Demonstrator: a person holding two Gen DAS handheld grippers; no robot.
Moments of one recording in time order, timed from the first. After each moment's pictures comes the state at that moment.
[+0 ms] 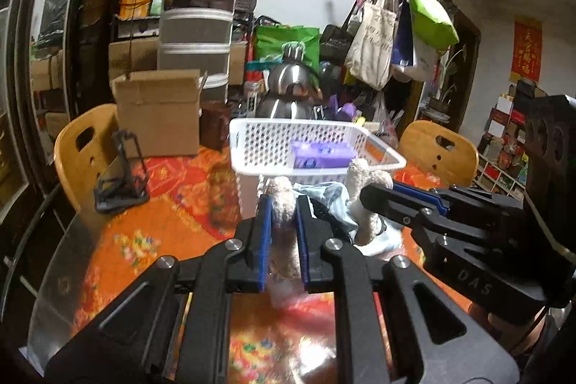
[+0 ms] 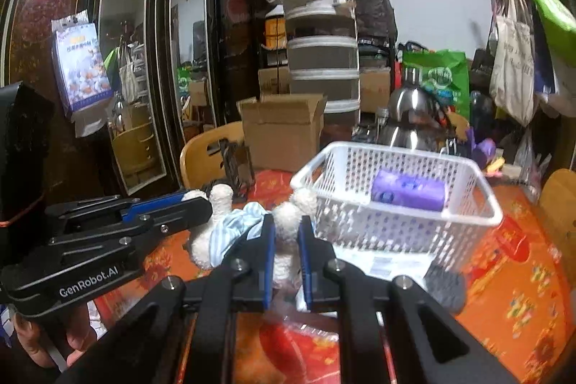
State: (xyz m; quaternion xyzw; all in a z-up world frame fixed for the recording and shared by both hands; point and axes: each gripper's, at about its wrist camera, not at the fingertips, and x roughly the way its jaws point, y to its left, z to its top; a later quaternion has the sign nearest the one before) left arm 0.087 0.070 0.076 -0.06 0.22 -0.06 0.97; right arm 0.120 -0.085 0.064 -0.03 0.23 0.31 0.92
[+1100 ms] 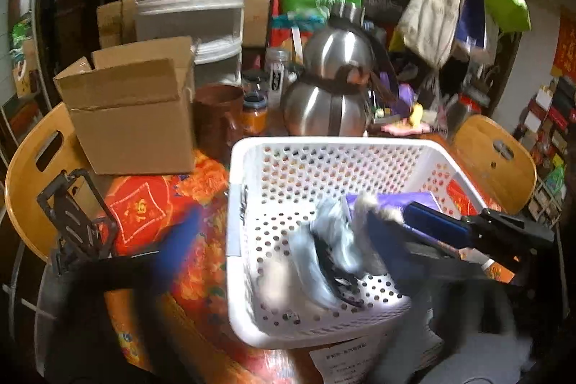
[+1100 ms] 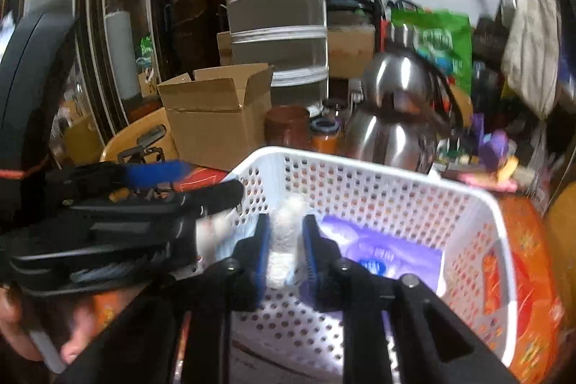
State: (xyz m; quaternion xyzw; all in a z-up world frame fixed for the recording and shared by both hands) left arm 0.363 0.077 0.058 -0.07 0.32 0.00 0.95; right arm 0.347 -0.066 0.056 -0.07 0.30 0.27 0.91
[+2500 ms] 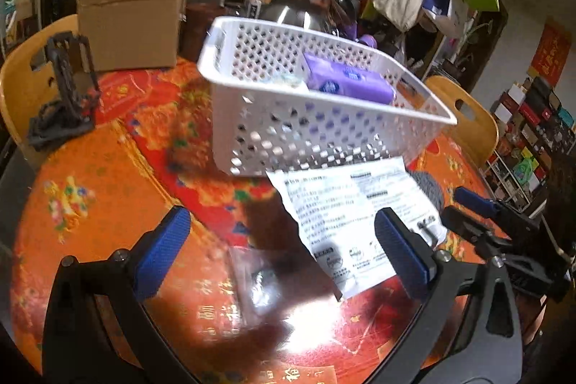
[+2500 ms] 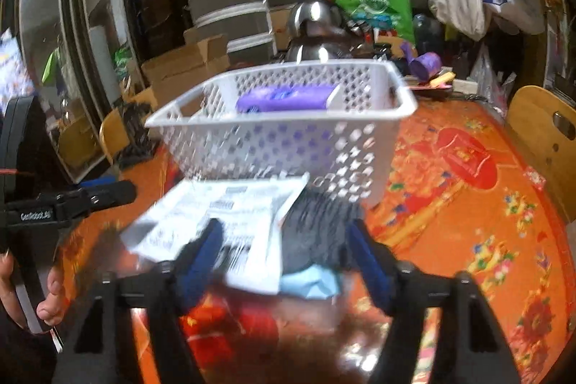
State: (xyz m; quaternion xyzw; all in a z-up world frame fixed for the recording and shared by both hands) left arm 0.215 0.050 -0.028 -0.11 0.38 -0.07 0.92; right arm 0.216 -0.202 -0.009 0.01 0.34 0.22 0.92
